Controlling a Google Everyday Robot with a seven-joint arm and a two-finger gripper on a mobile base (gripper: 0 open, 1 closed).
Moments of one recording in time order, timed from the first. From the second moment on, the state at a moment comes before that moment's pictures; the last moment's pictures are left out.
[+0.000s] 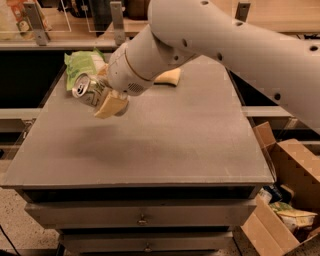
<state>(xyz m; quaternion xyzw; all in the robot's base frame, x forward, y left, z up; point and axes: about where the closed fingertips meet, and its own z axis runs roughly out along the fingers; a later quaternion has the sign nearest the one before) 0.541 0.133 0.913 -0.74 0.54 0.16 0.37</state>
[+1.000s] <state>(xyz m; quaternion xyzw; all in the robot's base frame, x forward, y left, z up) 0.534 0.103 0.888 -0.82 0.50 0.02 0.27</state>
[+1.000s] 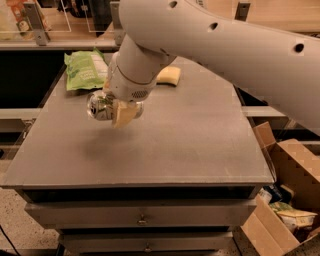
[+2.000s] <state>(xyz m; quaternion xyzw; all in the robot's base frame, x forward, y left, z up) 0.517 0.091 0.864 -0.87 0.46 -0.05 0.17</state>
